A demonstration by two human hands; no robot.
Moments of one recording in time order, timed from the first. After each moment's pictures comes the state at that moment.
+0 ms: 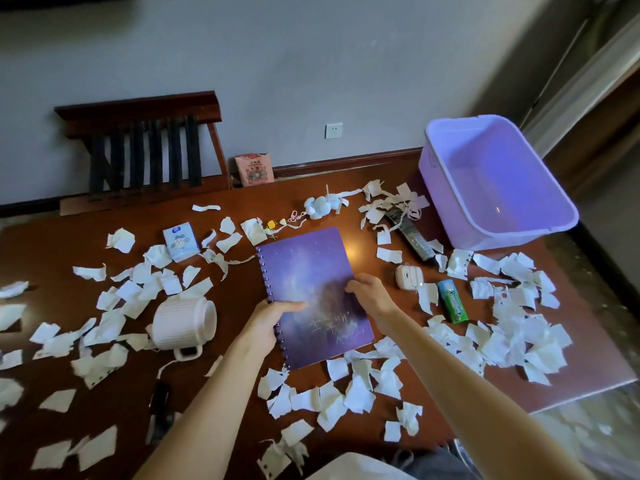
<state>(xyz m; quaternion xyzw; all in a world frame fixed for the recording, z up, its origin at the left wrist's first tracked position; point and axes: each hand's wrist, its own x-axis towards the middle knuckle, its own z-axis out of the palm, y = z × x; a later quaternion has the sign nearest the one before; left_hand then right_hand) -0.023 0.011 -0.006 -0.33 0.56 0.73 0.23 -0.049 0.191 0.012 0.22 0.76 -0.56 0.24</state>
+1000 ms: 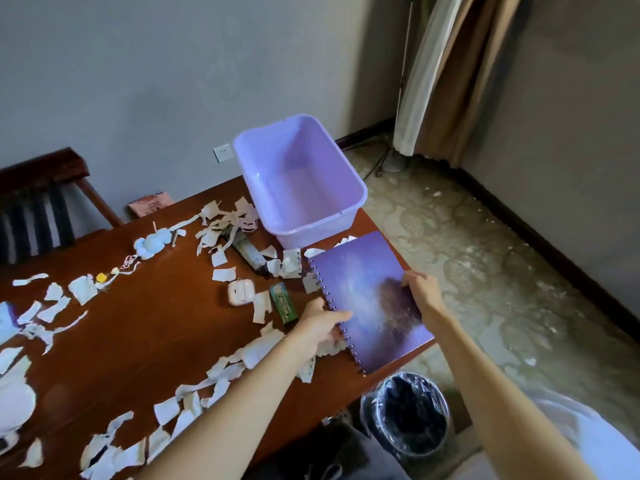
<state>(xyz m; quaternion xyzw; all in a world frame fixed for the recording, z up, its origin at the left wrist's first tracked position) 0.003 0.391 0.016 -0.17 0.68 0.58 0.41 0.023 0.577 0.015 0.41 0.71 -0.57 0.03</state>
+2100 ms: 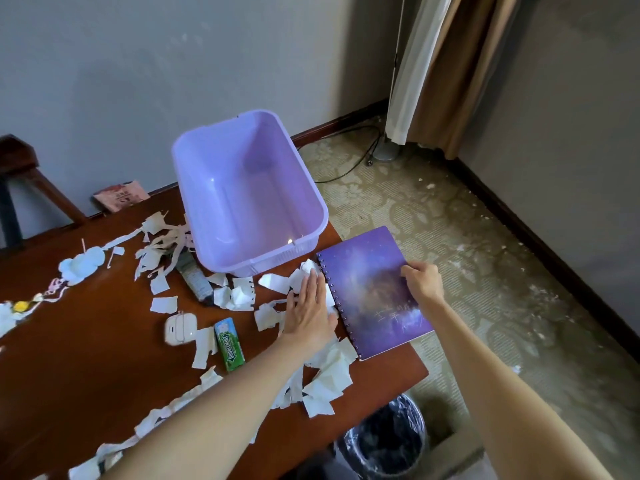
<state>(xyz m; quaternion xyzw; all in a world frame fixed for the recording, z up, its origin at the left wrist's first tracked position) -0.063 0.480 -0.025 0.20 0.94 0.00 0.27 -0.057 0.687 -0.034 0.41 0.79 -0.45 0.05</state>
